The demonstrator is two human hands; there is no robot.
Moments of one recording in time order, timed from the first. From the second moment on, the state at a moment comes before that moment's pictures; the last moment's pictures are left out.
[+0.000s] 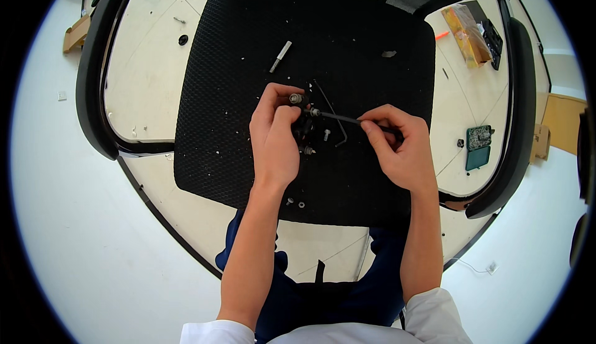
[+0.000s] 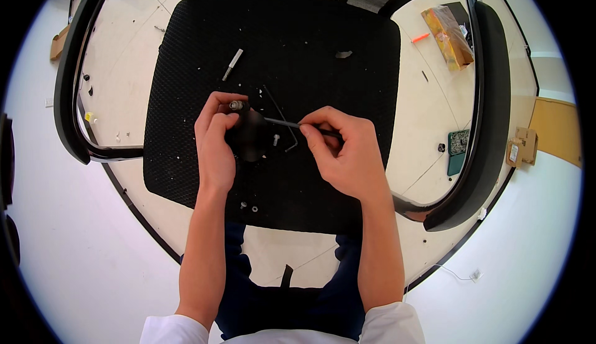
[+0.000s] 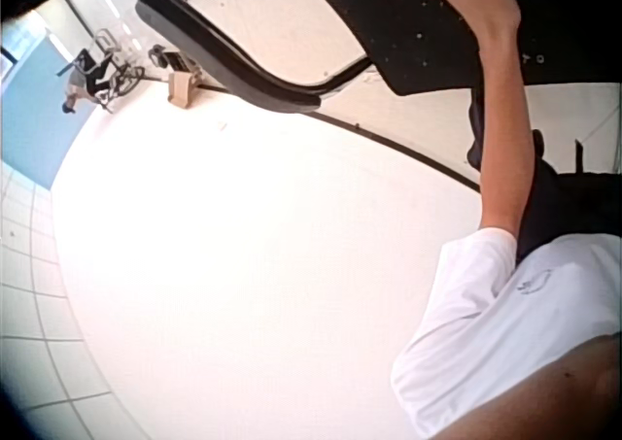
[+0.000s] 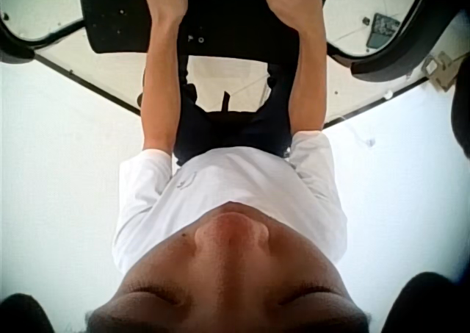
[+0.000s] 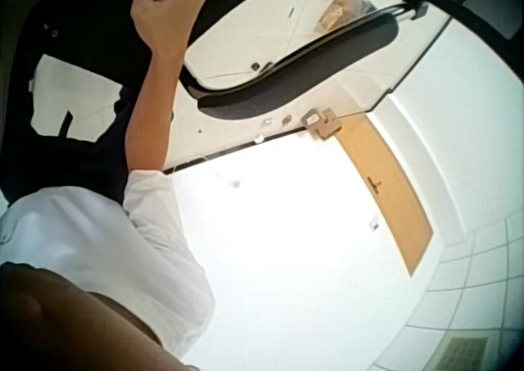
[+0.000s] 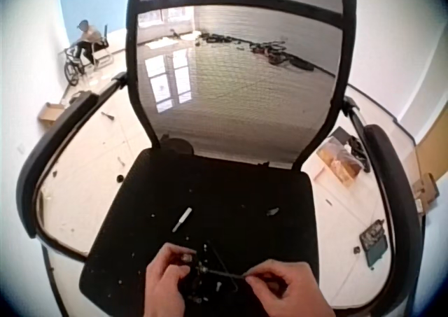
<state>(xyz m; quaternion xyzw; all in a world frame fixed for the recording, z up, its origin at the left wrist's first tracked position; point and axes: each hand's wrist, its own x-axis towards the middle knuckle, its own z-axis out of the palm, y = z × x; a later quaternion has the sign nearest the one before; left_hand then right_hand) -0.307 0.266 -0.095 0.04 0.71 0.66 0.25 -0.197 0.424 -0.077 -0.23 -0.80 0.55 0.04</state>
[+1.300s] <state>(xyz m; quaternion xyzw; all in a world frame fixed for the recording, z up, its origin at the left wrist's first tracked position) -0.320 0.261 -0.093 -0.10 0.56 0.69 0.45 -0.180 0.435 -0.088 -0.07 -0.61 0.78 0.10</state>
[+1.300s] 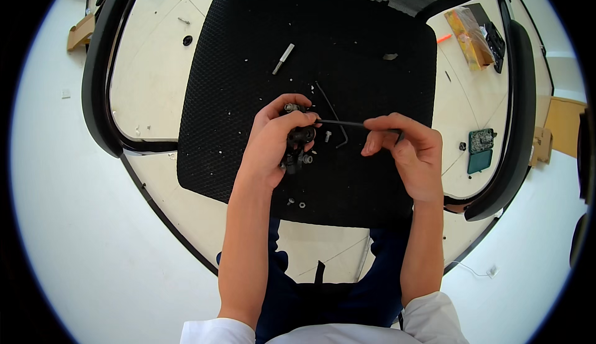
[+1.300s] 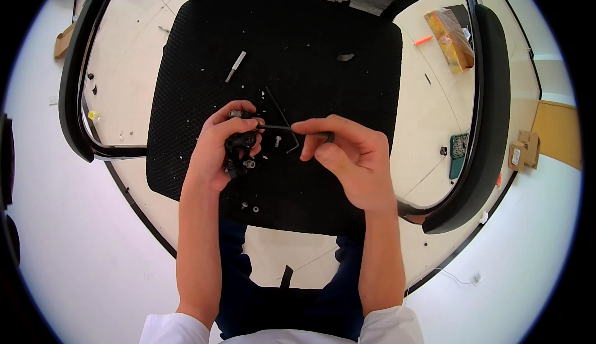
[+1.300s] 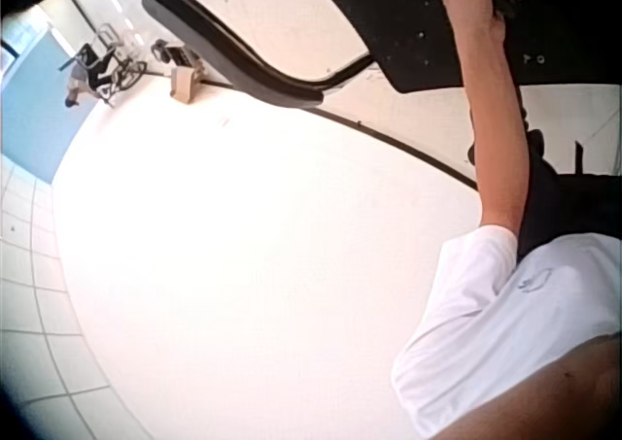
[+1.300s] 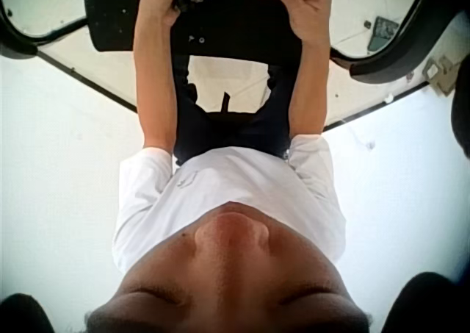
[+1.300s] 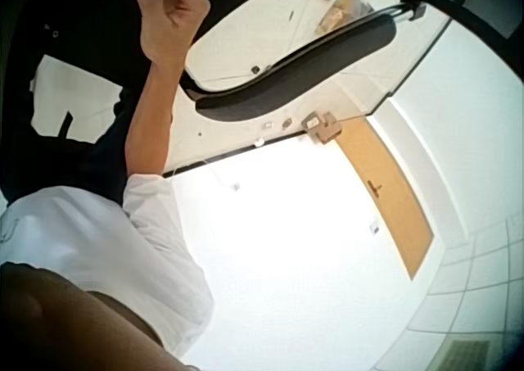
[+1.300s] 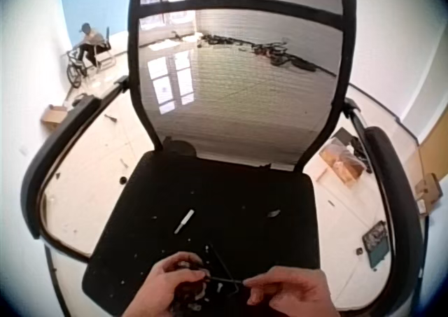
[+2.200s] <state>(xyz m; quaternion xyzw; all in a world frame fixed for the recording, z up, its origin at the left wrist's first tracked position) -0.320 0.263 -0.089 -0.08 0.60 0.68 0.42 -0.190 0.410 -0.084 -0.19 -0.69 0.68 0.16</state>
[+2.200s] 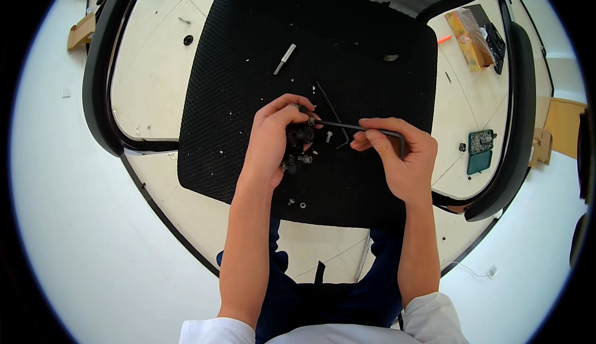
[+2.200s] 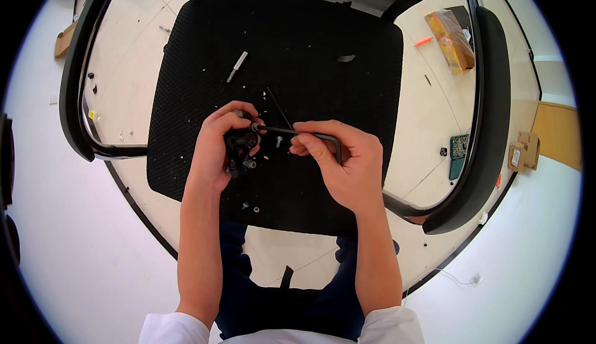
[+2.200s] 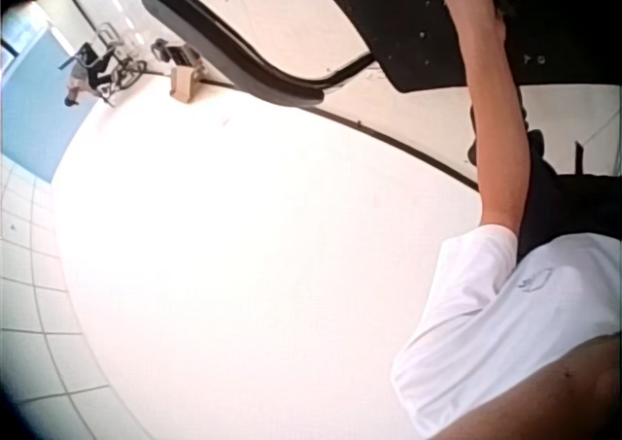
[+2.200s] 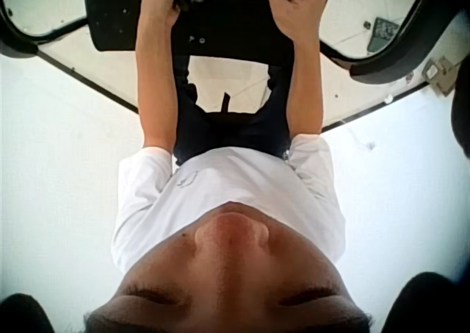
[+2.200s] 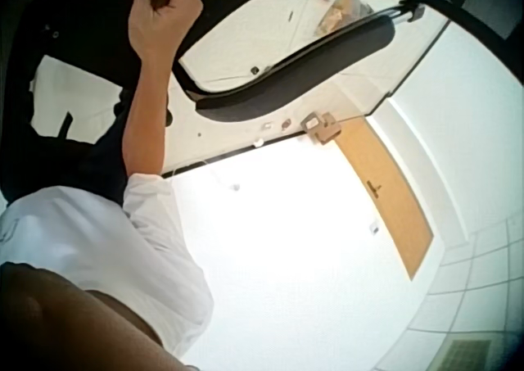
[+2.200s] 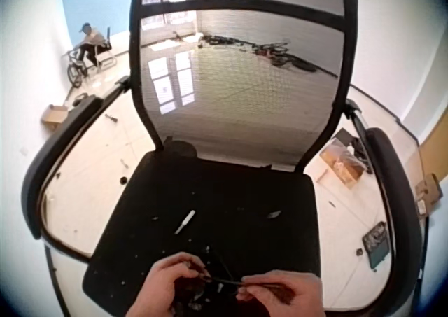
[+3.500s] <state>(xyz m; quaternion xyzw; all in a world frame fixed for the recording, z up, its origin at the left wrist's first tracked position) -0.309 0.270 -0.091 0.04 0.54 0.73 0.42 -0.191 0.380 -0.087 -0.22 -0.74 0.54 0.33</state>
